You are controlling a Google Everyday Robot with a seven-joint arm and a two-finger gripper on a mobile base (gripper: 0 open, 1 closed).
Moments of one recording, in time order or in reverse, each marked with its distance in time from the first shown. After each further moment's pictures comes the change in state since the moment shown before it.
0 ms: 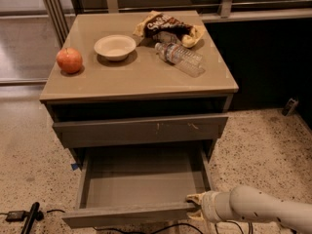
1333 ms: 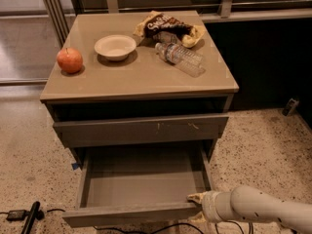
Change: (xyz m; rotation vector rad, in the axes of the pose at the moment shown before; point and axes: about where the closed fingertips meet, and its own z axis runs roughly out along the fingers) arm -0.001 0.000 -0.001 0.000 0.000 0.000
